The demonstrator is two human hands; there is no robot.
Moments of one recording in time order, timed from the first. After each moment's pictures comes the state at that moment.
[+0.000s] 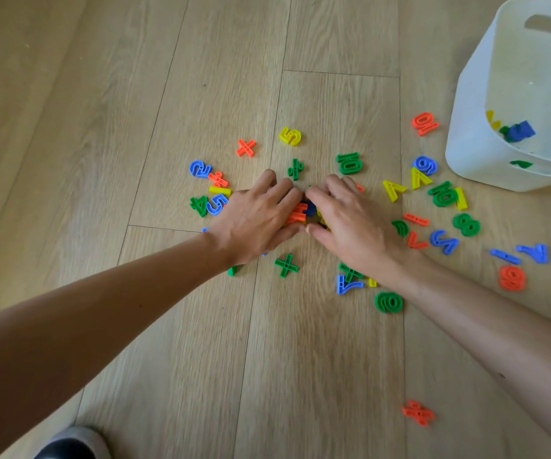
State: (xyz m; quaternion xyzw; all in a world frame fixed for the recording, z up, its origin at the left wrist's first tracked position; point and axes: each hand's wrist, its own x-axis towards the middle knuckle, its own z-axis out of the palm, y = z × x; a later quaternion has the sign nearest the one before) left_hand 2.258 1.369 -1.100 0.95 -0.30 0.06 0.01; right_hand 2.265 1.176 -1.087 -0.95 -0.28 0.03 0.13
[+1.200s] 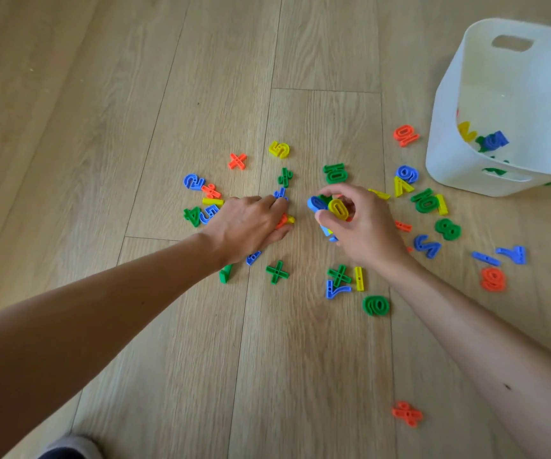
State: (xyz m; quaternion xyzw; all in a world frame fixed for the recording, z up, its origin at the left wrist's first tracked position) left_hand 2.267 1.371 -1.102 0.95 -0.32 0.05 0.04; right_hand 2.269 1.154 -1.088 -0.89 -0.04 0.05 0.44
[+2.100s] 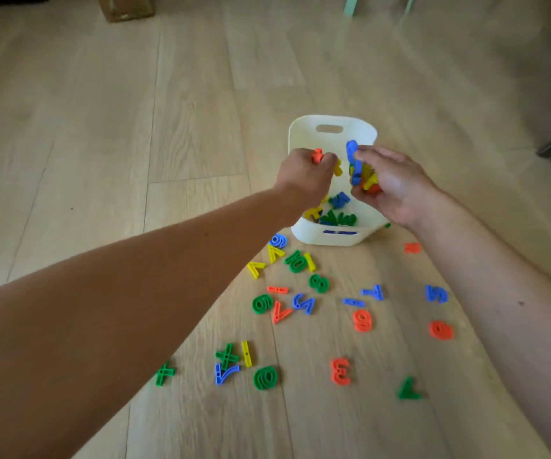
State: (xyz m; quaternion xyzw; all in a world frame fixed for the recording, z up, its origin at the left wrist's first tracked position) left_hand 2.394 1.094 -0.978 0.79 0.01 -0.16 0.60; right_hand 2.362 0.964 -0.959 -0.65 0.27 0.02 0.71
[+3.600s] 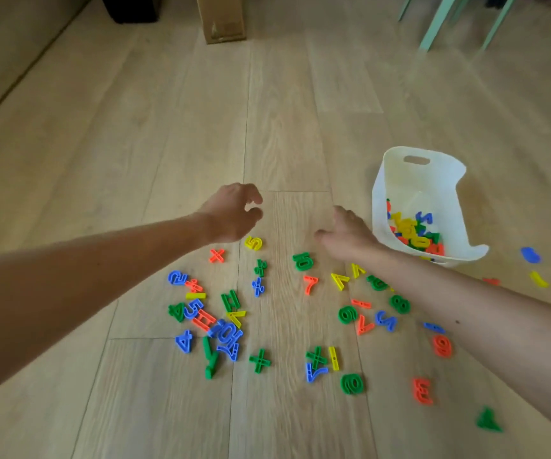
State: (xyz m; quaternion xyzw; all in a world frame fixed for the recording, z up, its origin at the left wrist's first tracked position) left_hand 2.382 1.357 -0.967 0.96 -0.08 -0.14 0.23; right_hand 2.372 1.139 -1.012 -0.95 0.08 0.17 0.27
